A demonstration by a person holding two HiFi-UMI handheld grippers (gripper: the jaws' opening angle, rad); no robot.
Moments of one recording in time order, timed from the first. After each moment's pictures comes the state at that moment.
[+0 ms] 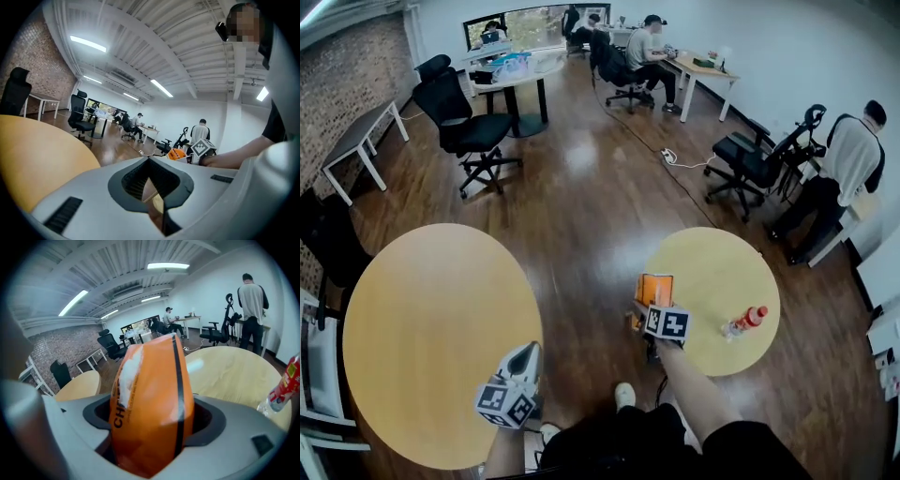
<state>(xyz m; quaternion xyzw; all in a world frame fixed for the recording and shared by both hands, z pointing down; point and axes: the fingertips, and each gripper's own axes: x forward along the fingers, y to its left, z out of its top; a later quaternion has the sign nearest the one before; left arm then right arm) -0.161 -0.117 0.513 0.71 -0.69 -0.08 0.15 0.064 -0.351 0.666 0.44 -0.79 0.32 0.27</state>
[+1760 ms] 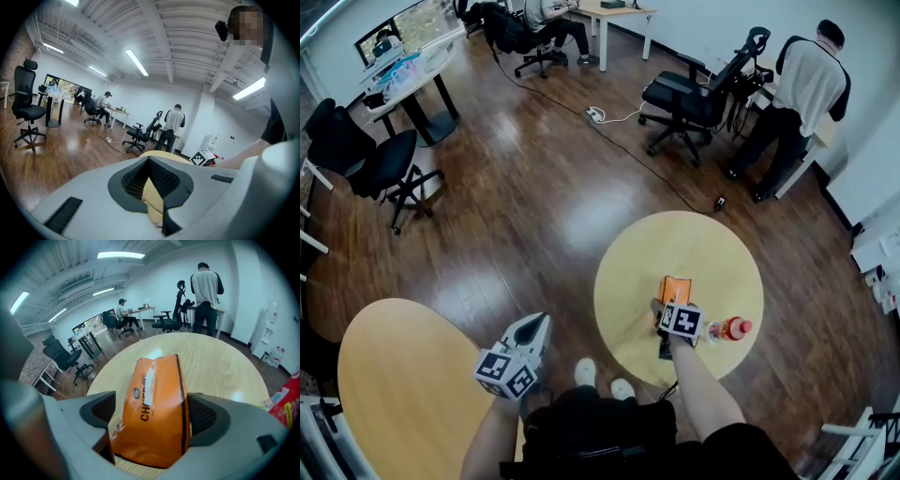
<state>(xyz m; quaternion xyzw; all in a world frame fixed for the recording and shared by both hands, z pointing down) -0.076 -0.411 0.534 0.84 -0.50 -0.01 0.20 0.256 -0.463 0.753 0.62 -0.60 0.41 0.29</state>
